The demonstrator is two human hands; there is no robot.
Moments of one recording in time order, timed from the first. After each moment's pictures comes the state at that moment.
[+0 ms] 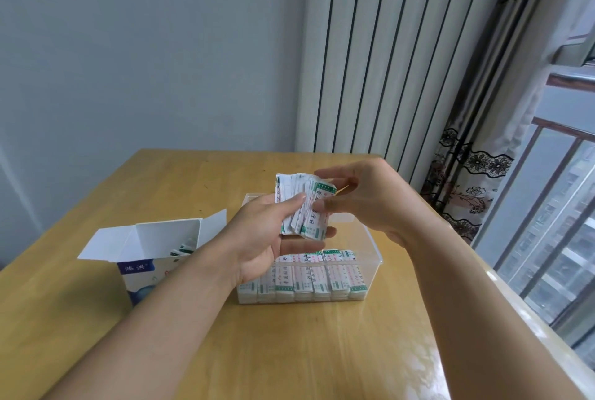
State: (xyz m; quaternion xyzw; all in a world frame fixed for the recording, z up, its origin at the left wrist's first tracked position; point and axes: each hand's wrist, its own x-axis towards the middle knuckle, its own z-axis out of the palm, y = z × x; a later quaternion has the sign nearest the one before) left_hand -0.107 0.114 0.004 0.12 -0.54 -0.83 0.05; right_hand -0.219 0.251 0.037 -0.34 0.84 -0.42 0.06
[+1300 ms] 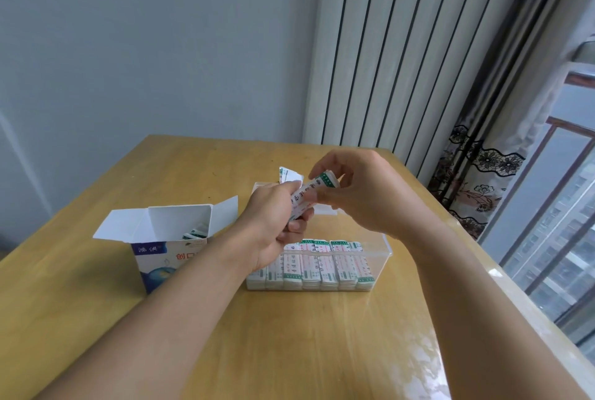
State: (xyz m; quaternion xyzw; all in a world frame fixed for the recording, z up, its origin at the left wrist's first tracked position) left_hand -0.115 0.113 -0.001 0.22 -0.57 -0.78 0.11; right_hand -0.202 0.238 0.035 -0.42 0.84 -0.35 -0.02
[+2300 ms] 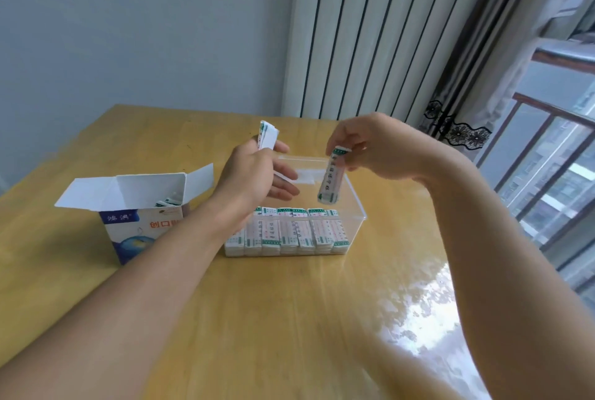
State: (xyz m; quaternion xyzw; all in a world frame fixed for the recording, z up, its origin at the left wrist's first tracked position) left_hand -0.124 0.112 -0.009 0.19 -0.69 -0.67 0.22; right_hand -0.241 0.273 0.057 -0.43 0.87 -0.22 0.06
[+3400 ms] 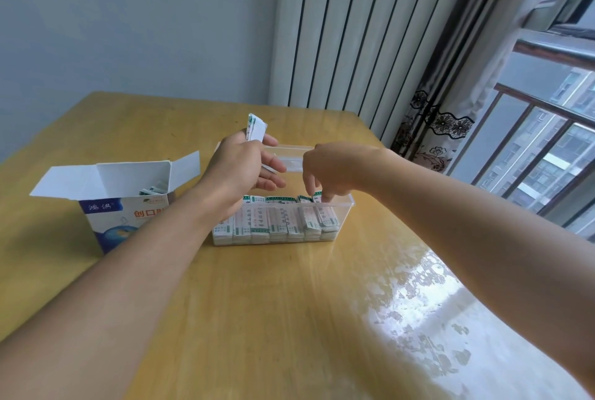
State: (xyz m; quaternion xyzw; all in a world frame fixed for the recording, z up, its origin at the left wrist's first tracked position) left_hand -0.127 0.110 -0.015 0.20 -0.69 -0.66 0.20; right_hand -0.246 0.227 0.011 -0.46 0.85 0.24 0.06
